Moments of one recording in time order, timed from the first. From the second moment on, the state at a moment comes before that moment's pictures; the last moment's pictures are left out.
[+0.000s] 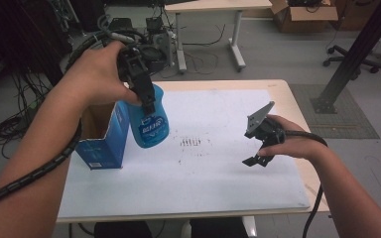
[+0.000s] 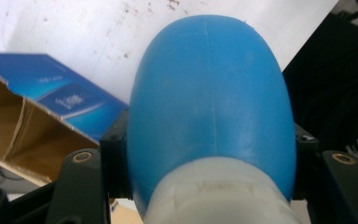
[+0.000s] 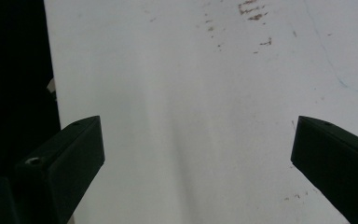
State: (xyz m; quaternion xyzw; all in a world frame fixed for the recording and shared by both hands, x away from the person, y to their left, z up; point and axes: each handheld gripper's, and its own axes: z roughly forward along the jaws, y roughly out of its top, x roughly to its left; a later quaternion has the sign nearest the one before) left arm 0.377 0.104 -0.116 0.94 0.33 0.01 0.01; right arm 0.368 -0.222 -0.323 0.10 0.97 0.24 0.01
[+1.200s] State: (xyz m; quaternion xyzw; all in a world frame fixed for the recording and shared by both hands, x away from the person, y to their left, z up) left arm 0.417 0.219 -0.076 0.74 0.67 0.05 0.00; right arm 0.378 -0.198 -0.295 0.05 0.99 0.16 -0.04
